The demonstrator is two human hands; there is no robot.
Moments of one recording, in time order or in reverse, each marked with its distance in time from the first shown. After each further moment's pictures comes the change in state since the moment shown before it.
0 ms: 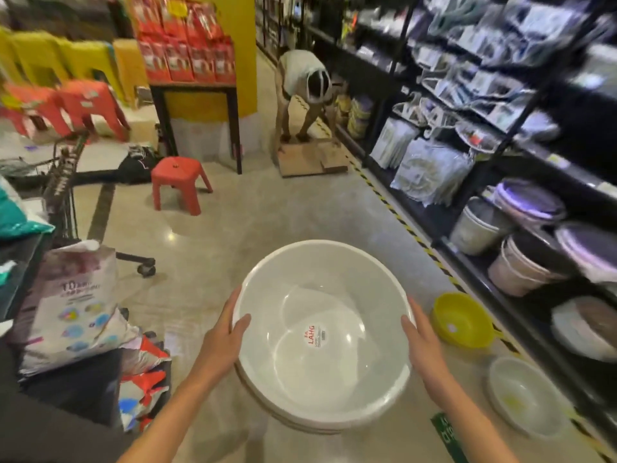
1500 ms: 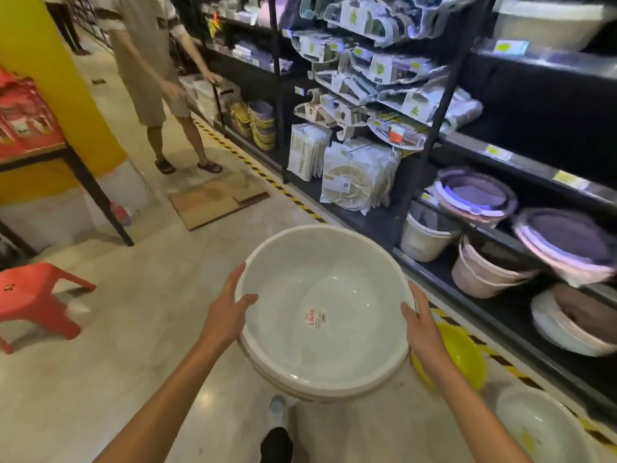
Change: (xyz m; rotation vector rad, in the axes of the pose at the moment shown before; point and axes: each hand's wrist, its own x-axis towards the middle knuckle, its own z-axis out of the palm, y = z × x) left_hand 0.562 0.238 0.314 0.174 -0.261 0.165; right_hand 0.536 -0.044 -0.138 0.151 0.317 0.121
